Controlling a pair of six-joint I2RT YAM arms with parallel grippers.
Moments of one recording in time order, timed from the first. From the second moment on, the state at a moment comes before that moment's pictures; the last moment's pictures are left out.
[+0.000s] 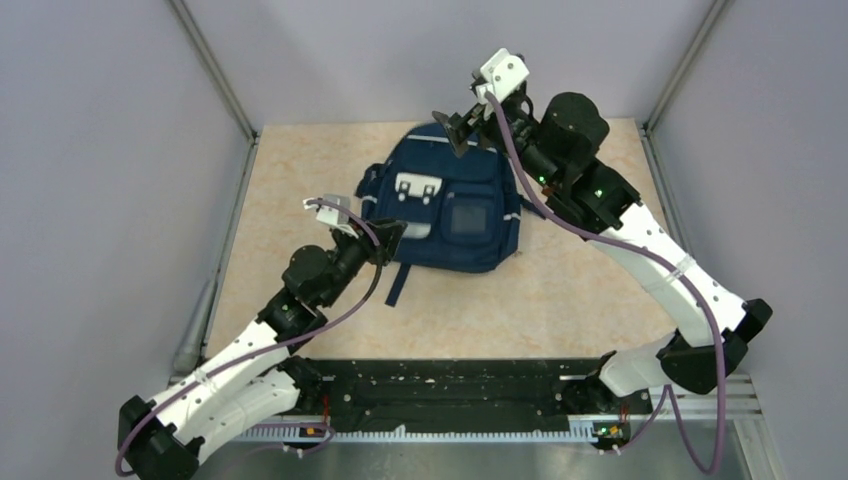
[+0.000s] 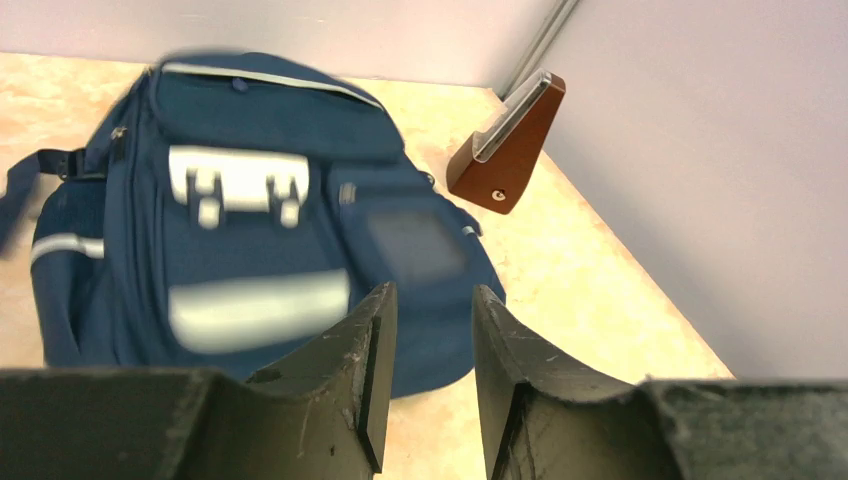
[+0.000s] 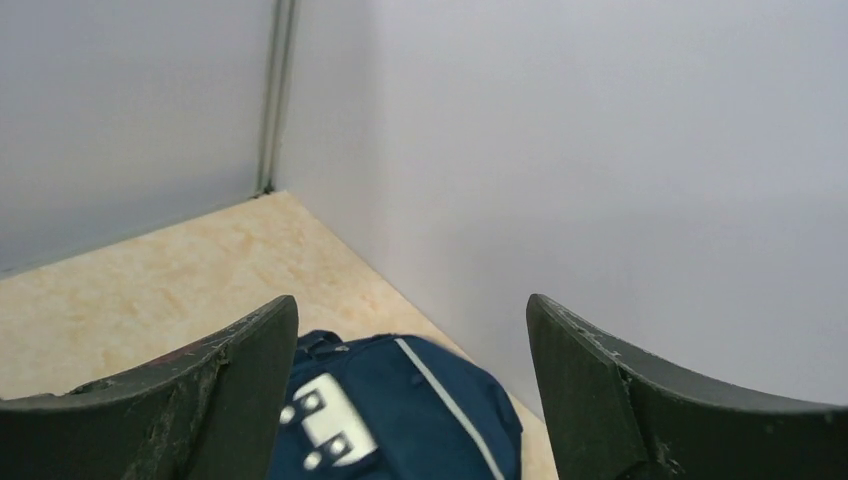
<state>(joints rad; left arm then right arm) -0.69 0.76 0.57 0.27 -0.11 -0.44 0.78 1.40 1.71 -0.14 0.01 -0.36</state>
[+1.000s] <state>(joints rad) -0.24 1.62 1.00 0.24 0.21 -0.55 0.34 1.88 1.47 0.00 0.16 0.34</state>
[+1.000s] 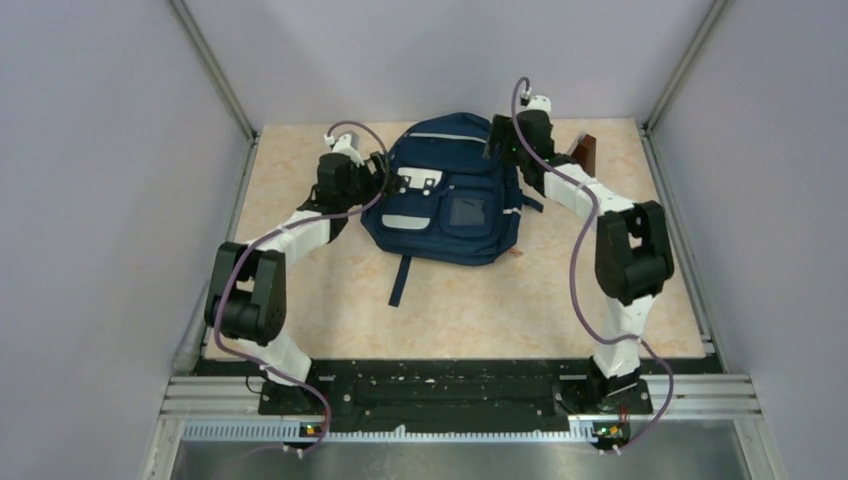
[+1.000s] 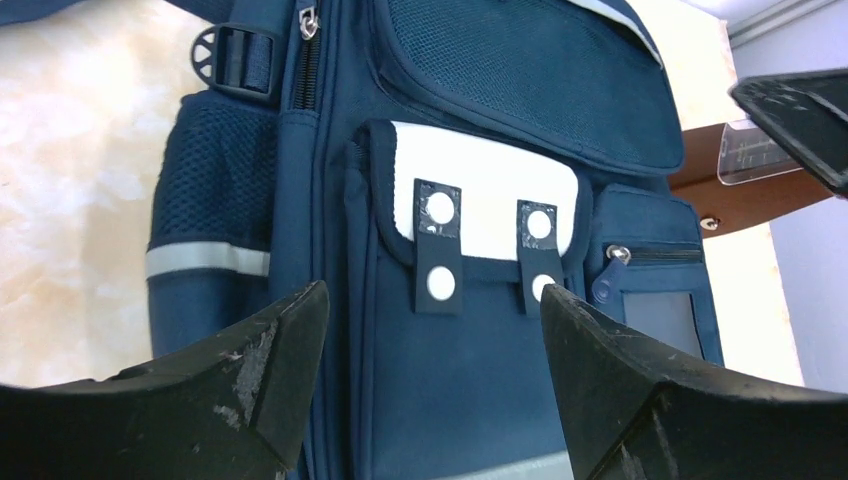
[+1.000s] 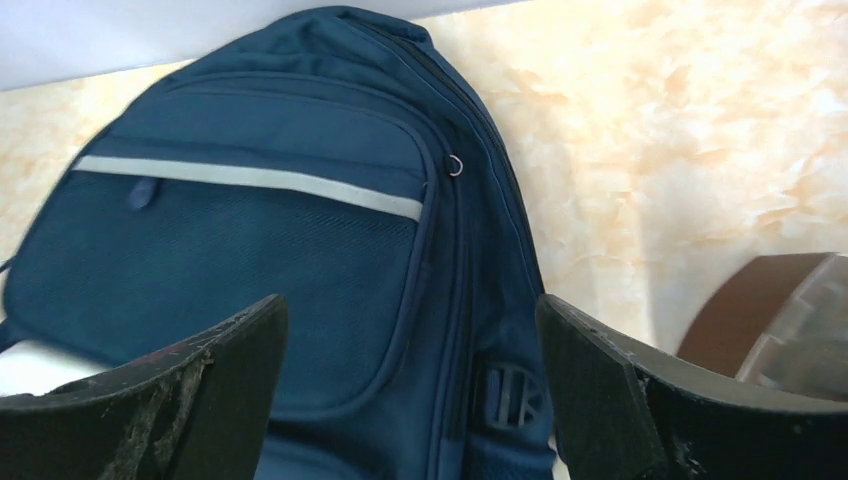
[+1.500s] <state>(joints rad) -0.24 1.71 1.06 0.28 0.29 -0.54 0.31 2.23 1.72 0.07 0.05 0.43</state>
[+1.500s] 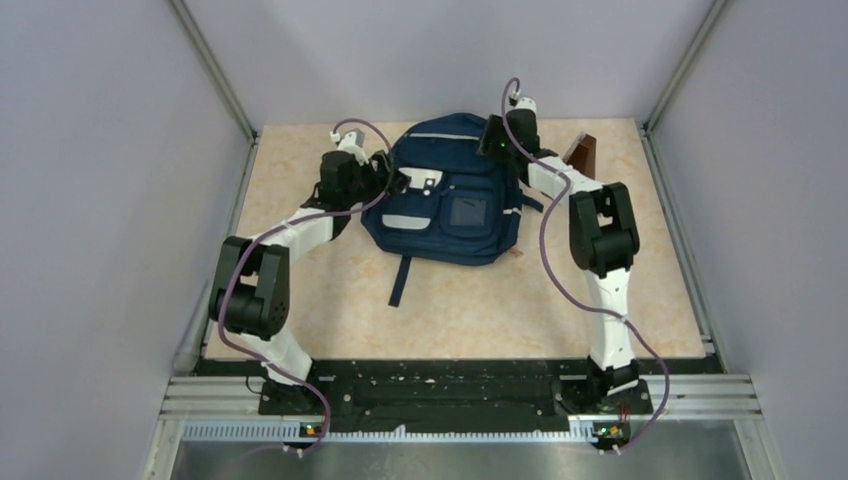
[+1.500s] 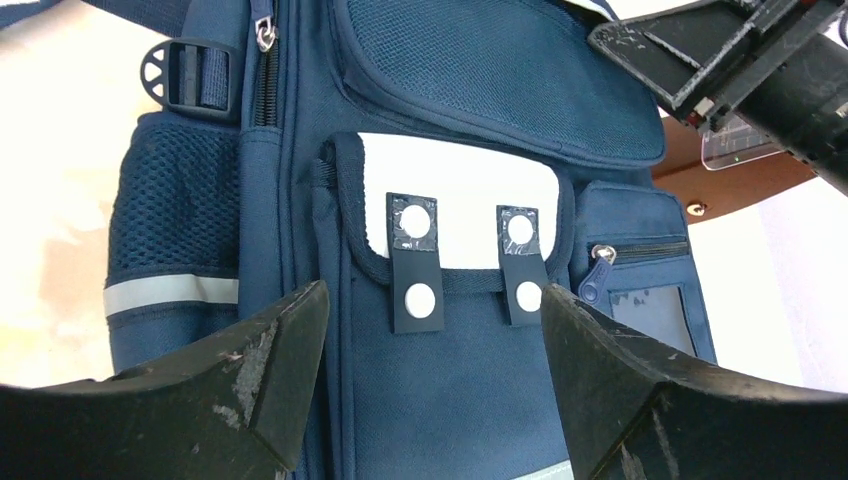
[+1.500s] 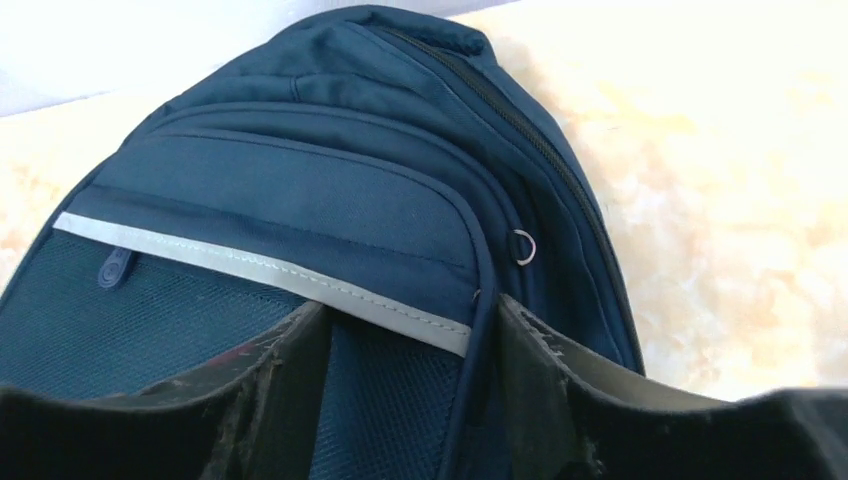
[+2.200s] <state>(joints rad) -0.22 1.05 0.85 0.09 0.25 -0.54 0.31 1.78 1.22 0.56 -0.40 0.47</state>
